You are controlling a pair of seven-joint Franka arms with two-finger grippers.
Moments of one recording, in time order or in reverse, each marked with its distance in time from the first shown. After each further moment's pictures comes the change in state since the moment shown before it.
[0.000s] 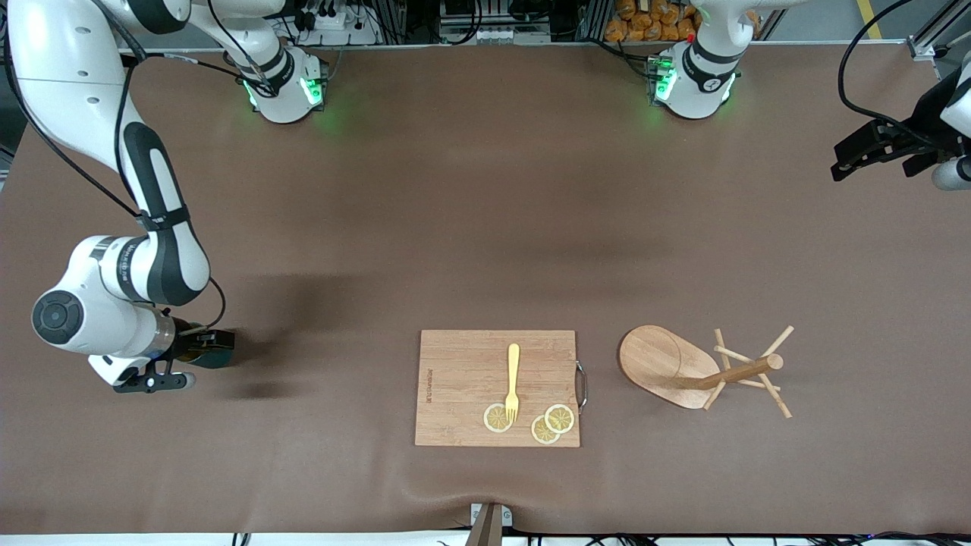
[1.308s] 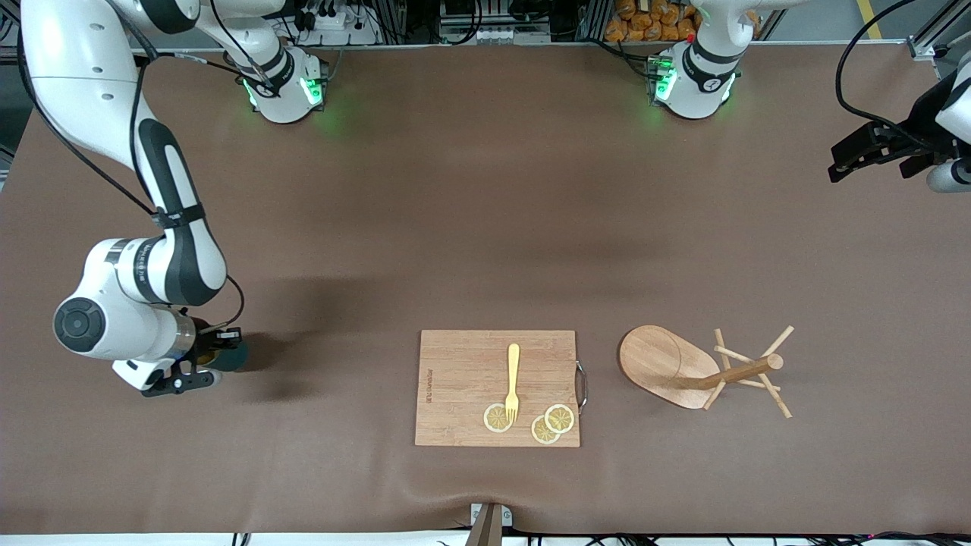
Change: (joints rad) left arm 0.000 0.003 -0.003 -0.001 0.000 0.000 0.000; right arm 0.061 -0.010 0.040 0.069 0.004 -0.105 -0.055
